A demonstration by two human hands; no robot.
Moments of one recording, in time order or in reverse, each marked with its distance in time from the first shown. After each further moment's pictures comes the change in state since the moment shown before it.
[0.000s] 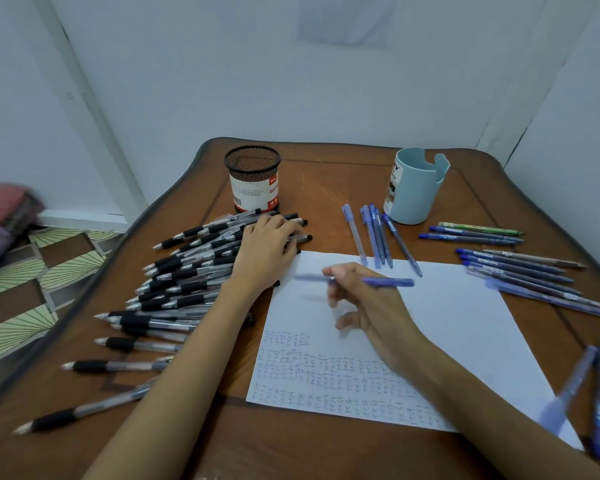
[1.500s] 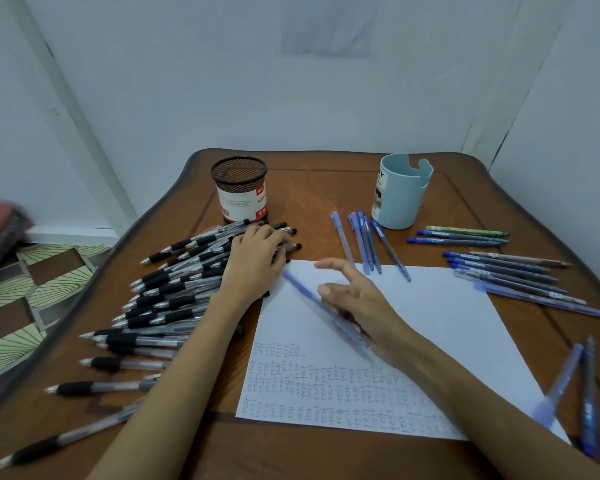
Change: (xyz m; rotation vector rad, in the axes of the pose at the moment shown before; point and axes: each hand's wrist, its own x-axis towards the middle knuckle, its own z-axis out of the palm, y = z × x) left_hand 0.001 -0.001 0.003 0.011 0.012 -0.003; right_hand 0.011 -0.001 -0.013 -0.184 -0.160 0.010
